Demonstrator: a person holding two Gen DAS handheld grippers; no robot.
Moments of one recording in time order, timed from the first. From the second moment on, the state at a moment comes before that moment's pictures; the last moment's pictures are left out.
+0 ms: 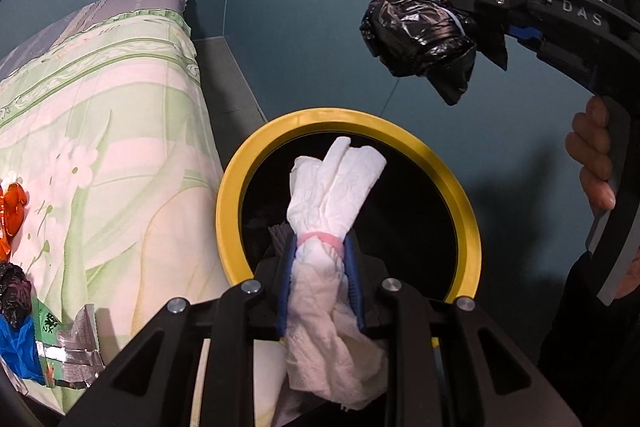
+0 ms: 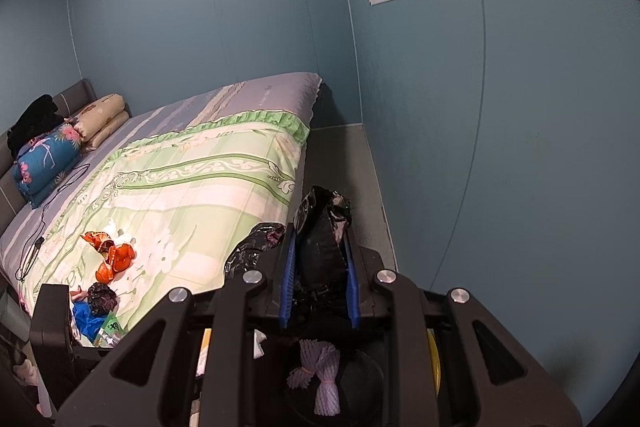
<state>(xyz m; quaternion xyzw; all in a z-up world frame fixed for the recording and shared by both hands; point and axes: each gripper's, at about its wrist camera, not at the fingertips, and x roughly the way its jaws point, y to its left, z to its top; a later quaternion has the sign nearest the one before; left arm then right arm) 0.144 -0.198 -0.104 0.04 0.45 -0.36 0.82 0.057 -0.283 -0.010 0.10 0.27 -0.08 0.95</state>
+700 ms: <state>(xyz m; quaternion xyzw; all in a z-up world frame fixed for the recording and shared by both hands) 0.147 -0.171 -0.083 0.02 0.41 -0.33 0.85 0.051 -0.282 -0.001 0.11 0.25 -0.07 0.96</state>
